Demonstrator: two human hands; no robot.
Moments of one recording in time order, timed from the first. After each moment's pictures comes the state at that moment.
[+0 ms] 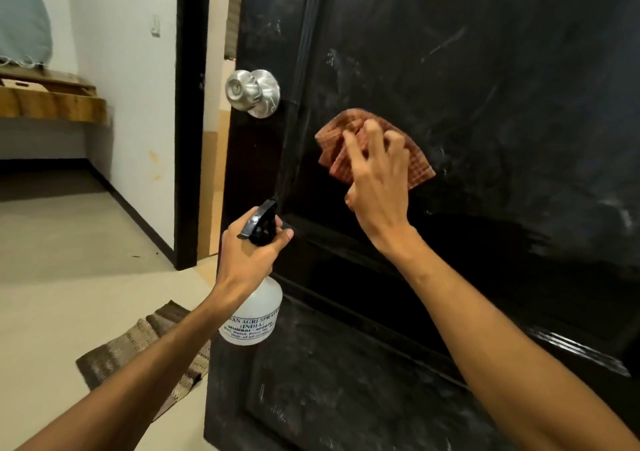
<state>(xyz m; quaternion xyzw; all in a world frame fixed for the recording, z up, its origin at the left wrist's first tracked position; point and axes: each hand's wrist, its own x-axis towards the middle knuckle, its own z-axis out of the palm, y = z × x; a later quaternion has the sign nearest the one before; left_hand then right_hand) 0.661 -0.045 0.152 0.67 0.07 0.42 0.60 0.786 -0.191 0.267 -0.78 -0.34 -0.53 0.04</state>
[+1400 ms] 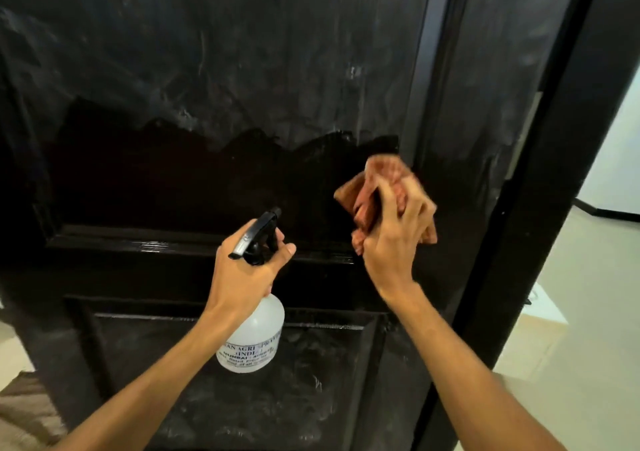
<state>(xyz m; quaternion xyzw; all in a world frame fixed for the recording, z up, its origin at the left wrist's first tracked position) 0.706 -0.303 0.160 0.72 -0.12 0.25 0.63 0.793 -0.515 0.161 -0.75 -0.11 -0.62 0.20</state>
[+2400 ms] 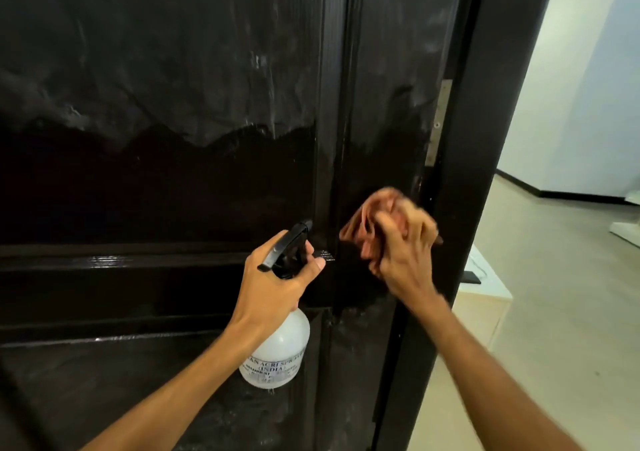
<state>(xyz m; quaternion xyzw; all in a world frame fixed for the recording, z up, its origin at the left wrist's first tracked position) 0.711 -0.434 0.170 0.71 -0.21 0.17 0.65 0.798 -0.675 0.140 -0.78 -0.16 -0.61 0.06</state>
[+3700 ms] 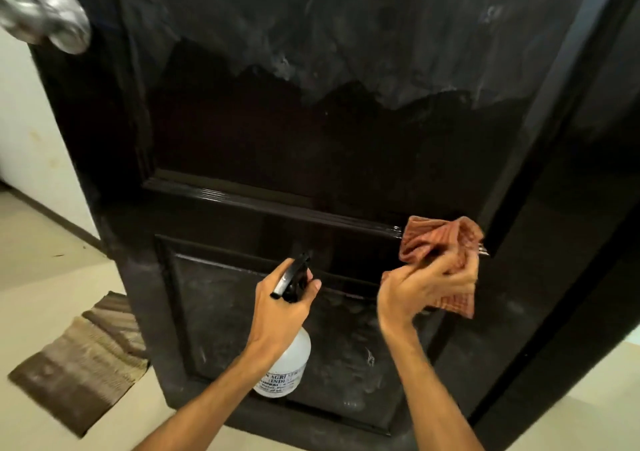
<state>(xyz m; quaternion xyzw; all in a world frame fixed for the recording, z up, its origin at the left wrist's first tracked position) 0.696 -0.288 0.045 0.72 0.00 0.25 0.65 0.786 -0.457 0.046 -0.70 0.09 -0.59 0.39</state>
